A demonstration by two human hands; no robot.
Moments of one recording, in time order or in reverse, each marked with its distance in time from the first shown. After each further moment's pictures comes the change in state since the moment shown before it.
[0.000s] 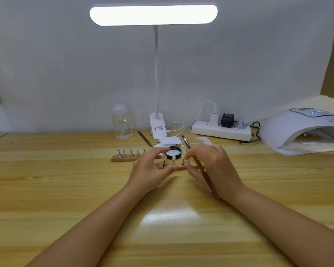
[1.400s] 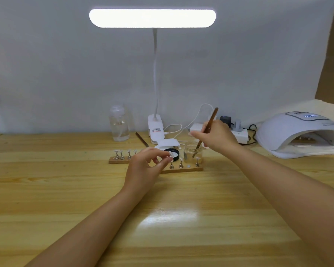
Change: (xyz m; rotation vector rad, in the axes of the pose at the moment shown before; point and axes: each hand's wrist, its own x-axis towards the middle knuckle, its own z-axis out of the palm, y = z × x) left_hand -0.005 0.010 -0.005 -0.153 0.169 0.162; right_hand 0.068 0.045 -0.010 0.126 -0.258 0.684
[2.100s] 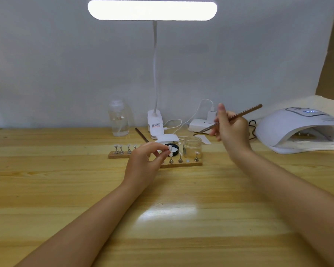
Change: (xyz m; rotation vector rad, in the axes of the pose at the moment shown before) left_hand 0.000 0.000 0.000 0.063 0.000 0.046; right_hand -0.026 0.002 -0.007 0.663 0.366 0.023
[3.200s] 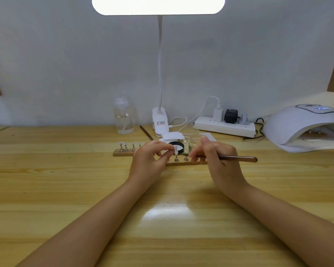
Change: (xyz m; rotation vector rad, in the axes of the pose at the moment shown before) left_hand 0.001 -0.007 0.004 -0.003 0.020 -0.025; right_hand -0.066 0.015 0.015 0.030 -0.297 -0.358
